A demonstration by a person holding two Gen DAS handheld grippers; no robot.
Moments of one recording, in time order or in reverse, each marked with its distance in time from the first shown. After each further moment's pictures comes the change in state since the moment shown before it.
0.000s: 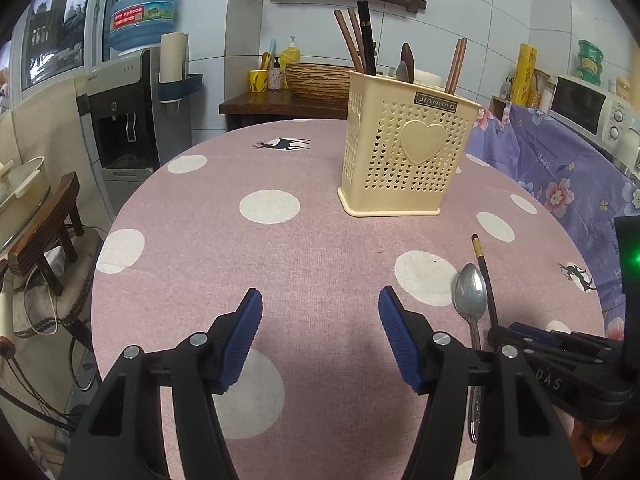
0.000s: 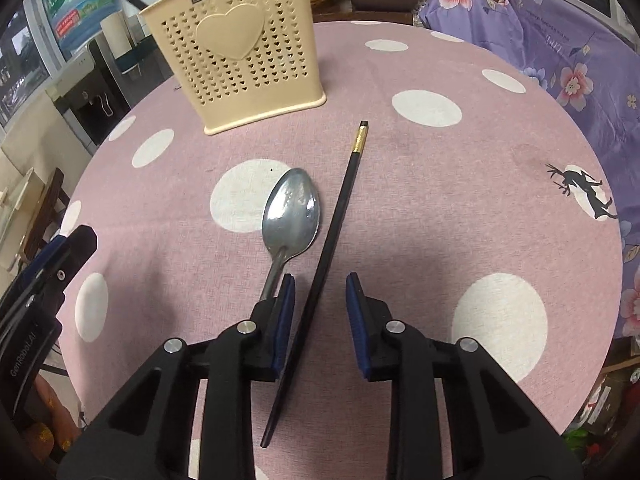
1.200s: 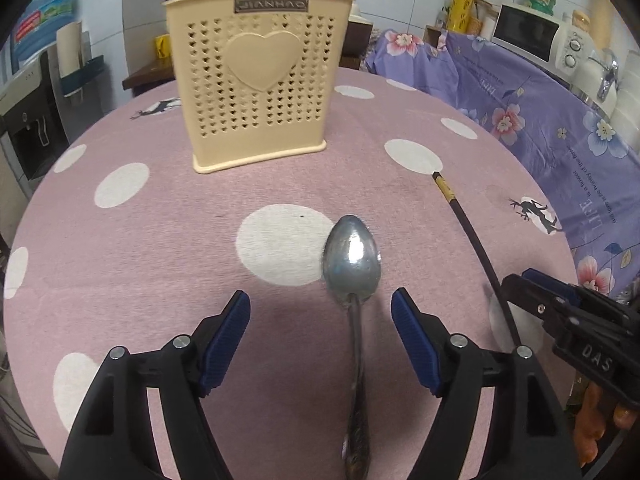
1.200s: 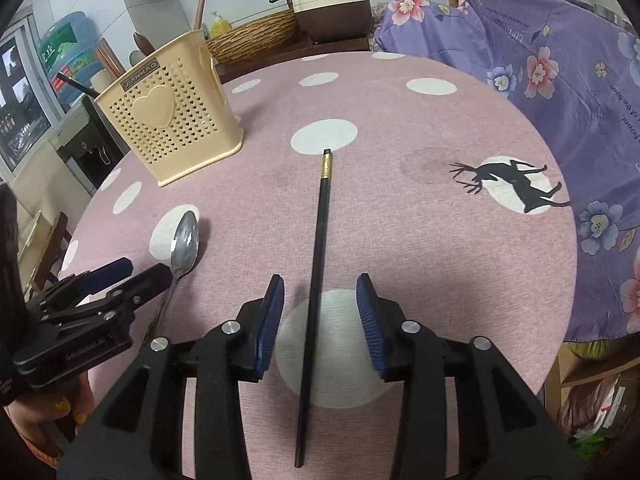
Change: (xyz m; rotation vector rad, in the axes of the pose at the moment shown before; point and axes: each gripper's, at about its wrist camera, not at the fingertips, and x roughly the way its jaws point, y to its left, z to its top) left arm 0.055 -0.101 -0.003 0.154 0.220 -0.187; right arm -0.028 -0.114 -0.007 0.106 -0.125 0.072
